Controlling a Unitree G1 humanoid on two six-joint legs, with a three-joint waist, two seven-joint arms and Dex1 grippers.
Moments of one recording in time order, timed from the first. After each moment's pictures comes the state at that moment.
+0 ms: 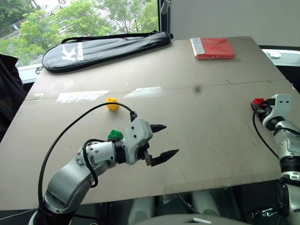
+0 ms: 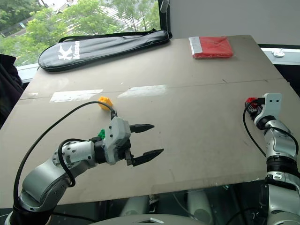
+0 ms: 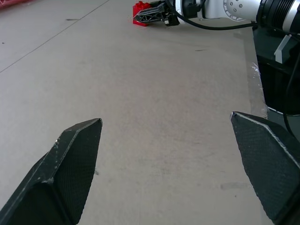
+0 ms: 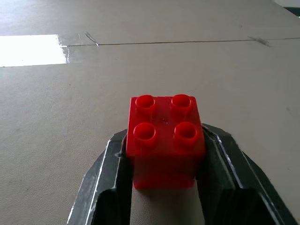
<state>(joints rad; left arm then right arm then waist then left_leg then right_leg) -0.06 0.67 -0.08 -0.77 -0.56 0.67 -0.70 -0.46 -0.55 -0.33 0.56 0.26 0.18 0.41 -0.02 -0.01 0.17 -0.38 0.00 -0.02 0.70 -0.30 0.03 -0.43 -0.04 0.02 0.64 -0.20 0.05</state>
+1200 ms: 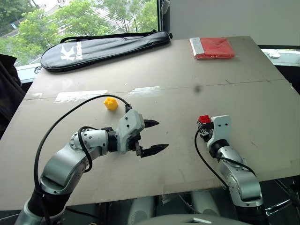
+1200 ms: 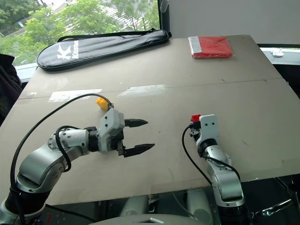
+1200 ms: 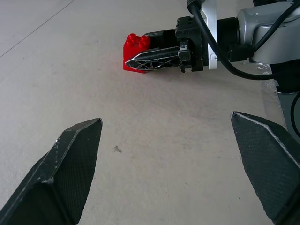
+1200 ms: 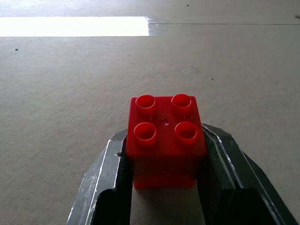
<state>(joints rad) -0.16 0.76 -0.05 -0.60 -0.55 0.65 -0.86 0.01 -0.07 0.12 -0.40 0.06 0.50 0.05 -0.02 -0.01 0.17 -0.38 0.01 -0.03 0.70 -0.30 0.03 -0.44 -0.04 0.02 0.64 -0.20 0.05</state>
